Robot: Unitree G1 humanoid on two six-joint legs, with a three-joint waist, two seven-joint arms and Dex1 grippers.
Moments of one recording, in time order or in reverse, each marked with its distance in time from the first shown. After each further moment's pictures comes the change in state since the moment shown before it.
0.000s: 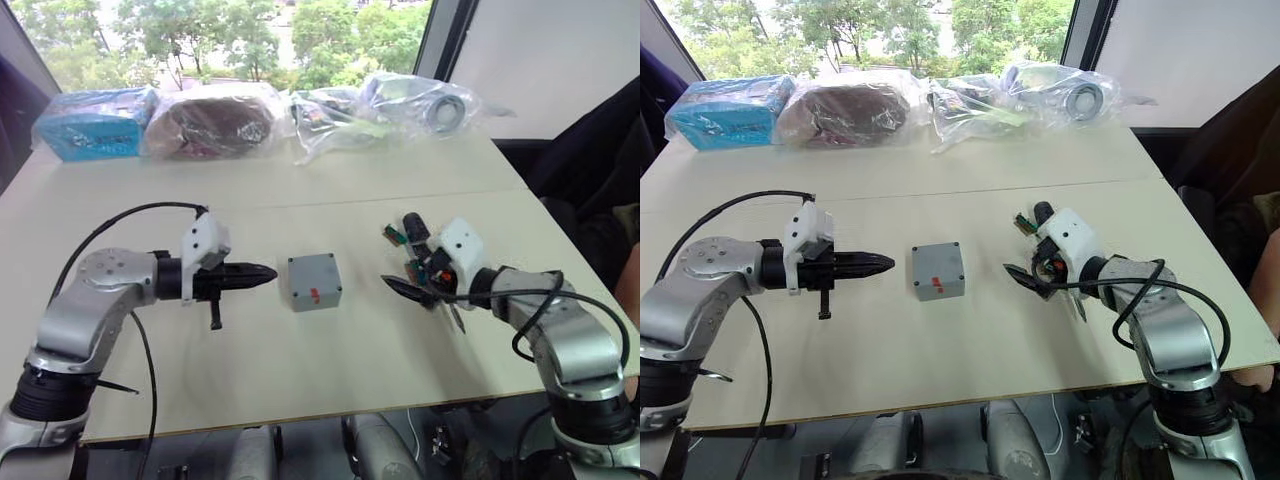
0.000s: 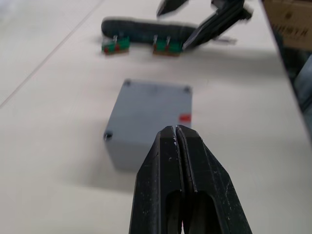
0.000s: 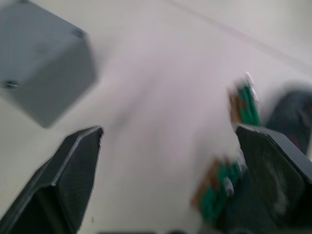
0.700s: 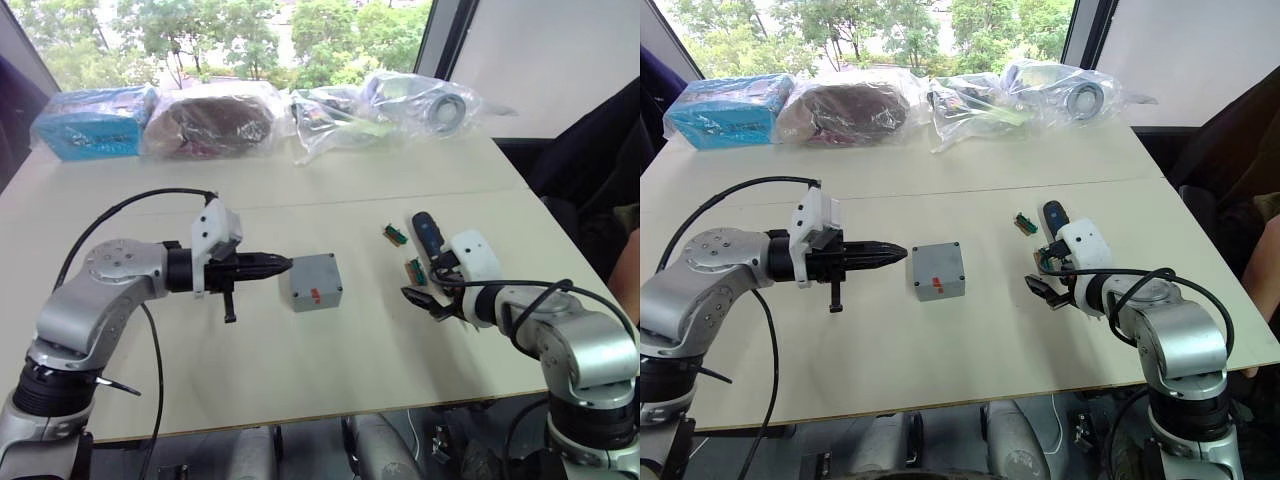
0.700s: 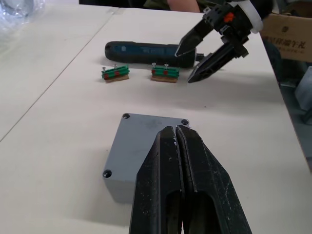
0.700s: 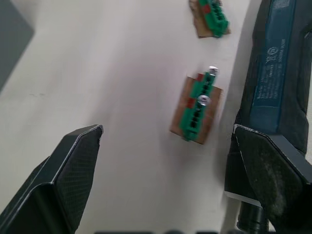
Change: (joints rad) left arm -0.026 -0.003 -0.051 -0.019 -0.025 0.014 0.081; right arm -0.021 -0.006 -0.006 -0.054 0.066 0.246 -0.182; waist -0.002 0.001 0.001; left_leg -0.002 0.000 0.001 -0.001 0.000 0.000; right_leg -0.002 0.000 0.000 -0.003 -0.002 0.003
